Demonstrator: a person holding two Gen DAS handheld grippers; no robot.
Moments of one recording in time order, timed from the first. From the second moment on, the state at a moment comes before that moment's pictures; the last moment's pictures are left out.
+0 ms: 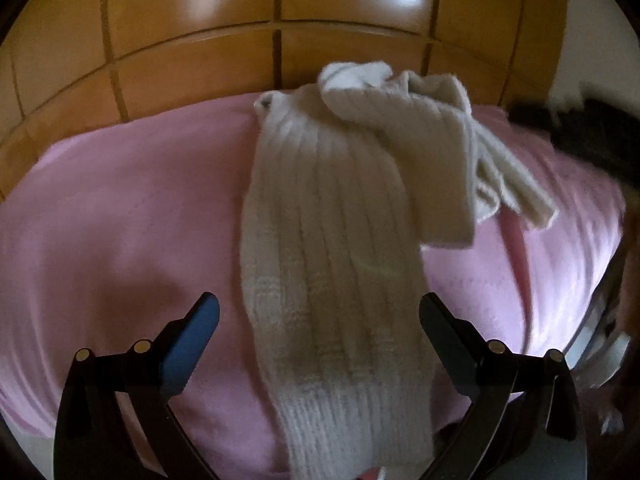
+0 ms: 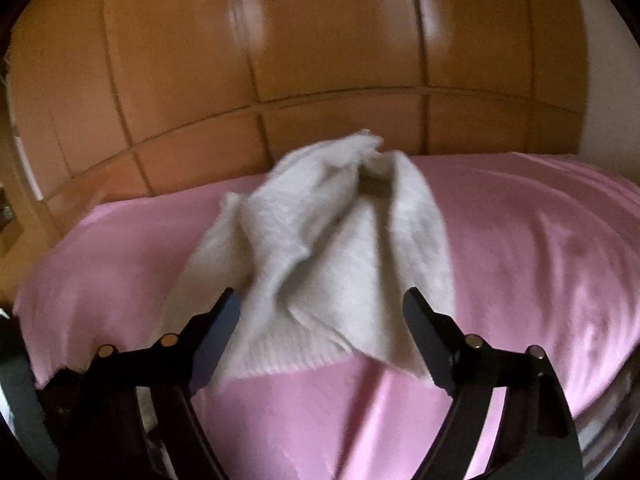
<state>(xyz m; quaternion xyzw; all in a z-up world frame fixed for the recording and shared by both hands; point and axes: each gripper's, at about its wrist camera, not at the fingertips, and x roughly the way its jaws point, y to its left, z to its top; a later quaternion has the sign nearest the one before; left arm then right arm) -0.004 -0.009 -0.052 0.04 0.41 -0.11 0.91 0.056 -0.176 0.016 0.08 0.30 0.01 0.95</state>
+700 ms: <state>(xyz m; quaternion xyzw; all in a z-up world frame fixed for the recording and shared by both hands) 0.061 0.107 -0.014 -0.14 0.36 -0.10 0.92 0.147 -0.255 0.054 0.04 0.30 -0.03 0.95</state>
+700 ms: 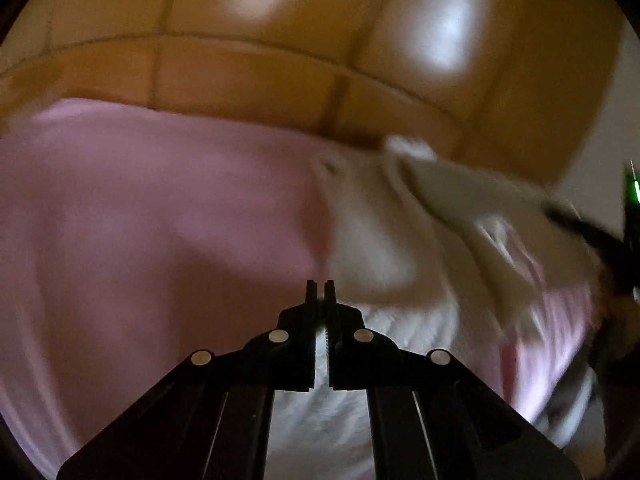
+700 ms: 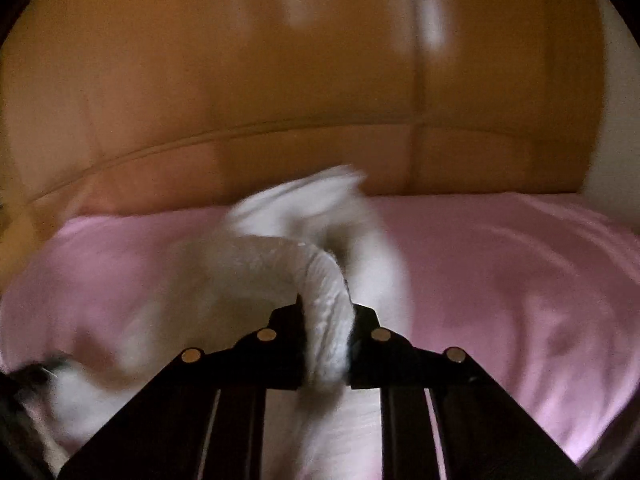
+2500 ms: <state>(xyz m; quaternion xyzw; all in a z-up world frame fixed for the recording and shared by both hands) 0.033 0.112 0.006 -0.24 0.40 -0.18 0.87 0.036 -0.336 0.052 0.16 0.36 0.03 0.92</state>
